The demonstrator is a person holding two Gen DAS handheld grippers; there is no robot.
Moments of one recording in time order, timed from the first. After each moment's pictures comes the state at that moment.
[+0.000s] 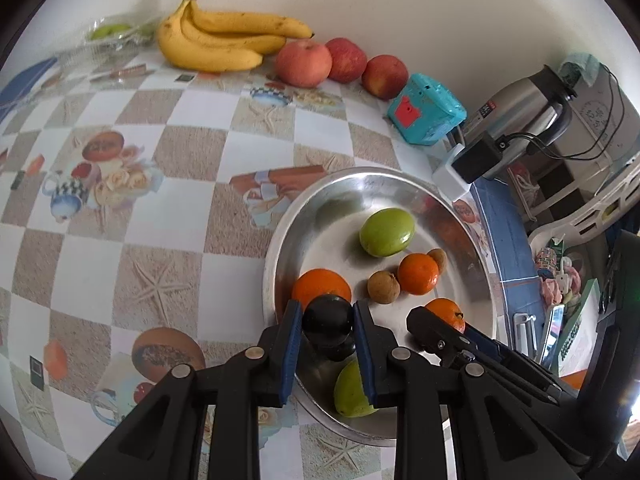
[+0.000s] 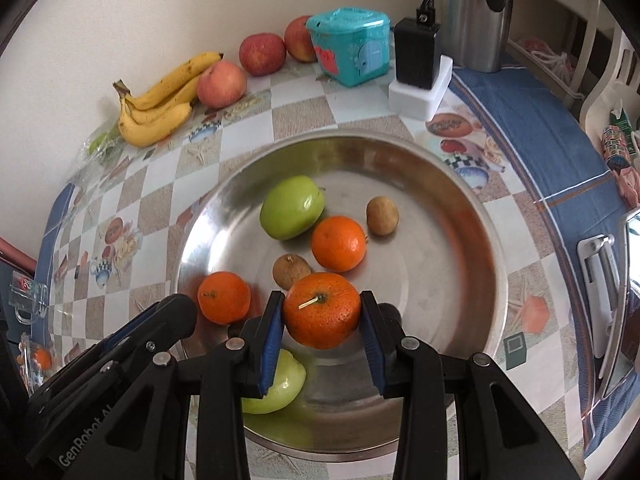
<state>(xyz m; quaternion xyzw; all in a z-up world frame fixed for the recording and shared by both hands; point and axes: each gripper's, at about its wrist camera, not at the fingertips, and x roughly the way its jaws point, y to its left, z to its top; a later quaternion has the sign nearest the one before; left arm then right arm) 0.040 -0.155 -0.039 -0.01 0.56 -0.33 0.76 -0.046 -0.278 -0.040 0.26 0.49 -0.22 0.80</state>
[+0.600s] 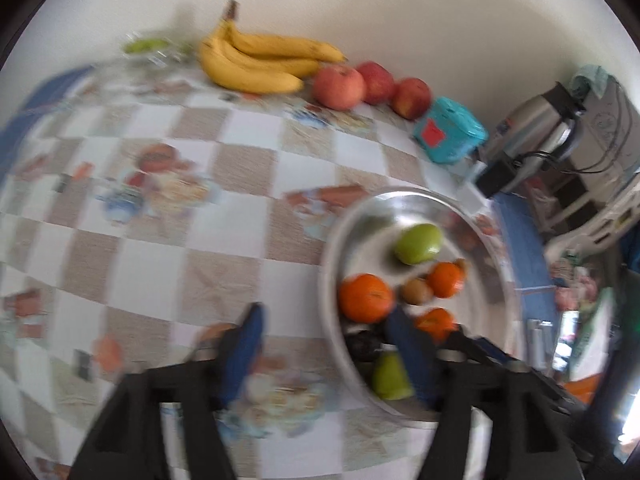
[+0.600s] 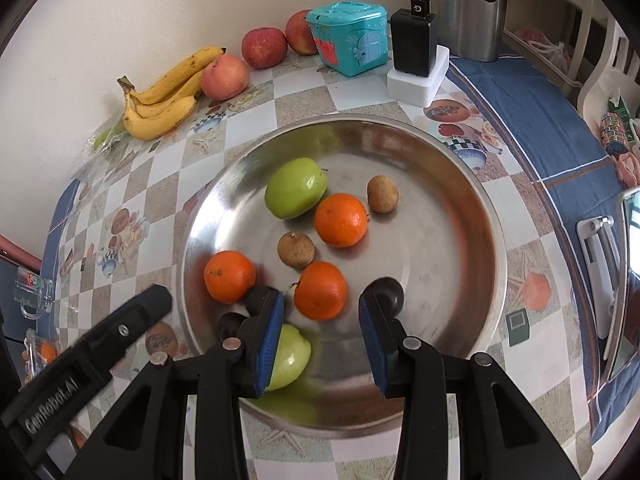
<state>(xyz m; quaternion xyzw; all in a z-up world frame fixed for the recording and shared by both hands) 0.041 -0.118 -0.016 0.01 0.53 -0.28 0.80 -0.062 -0.274 -0.035 0.27 0.49 -0.22 0.80</state>
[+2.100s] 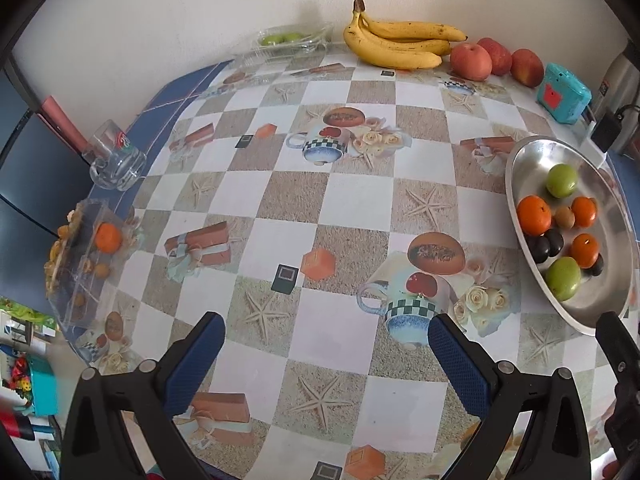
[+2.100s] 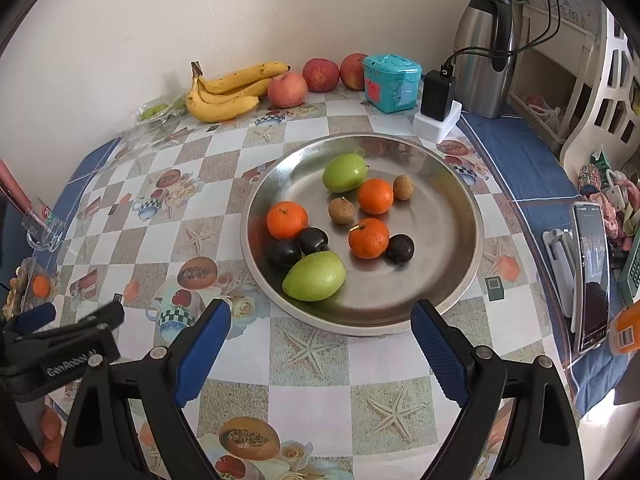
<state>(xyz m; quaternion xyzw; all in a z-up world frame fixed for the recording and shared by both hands) 0.001 -0.027 -0.011 0.15 0.53 -0.08 0.83 -0.113 -0.195 0.000 0.17 0.45 -0.21 0.85</state>
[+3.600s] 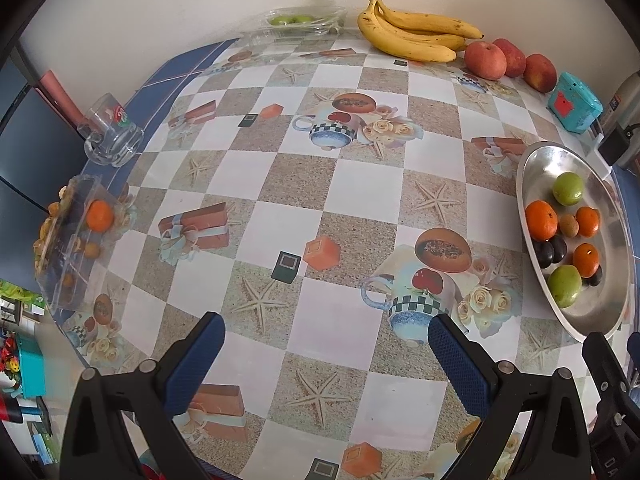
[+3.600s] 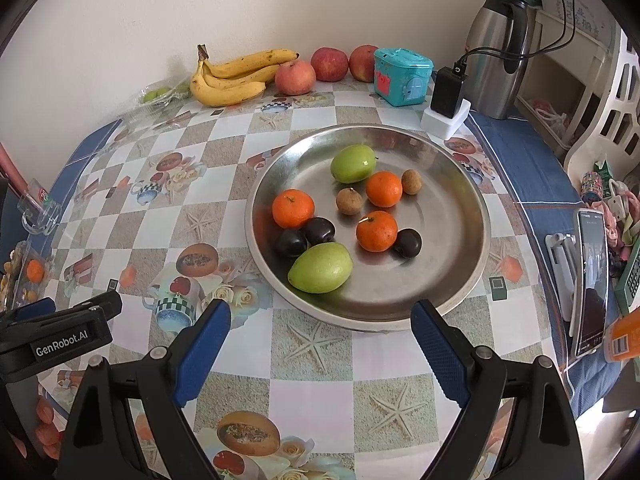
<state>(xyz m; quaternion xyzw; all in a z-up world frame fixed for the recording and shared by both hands) 0.010 -0.017 -0.018 0.12 0.56 -0.08 0.81 -0.105 -0.188 -0.005 0.15 0.47 -0.20 0.85</state>
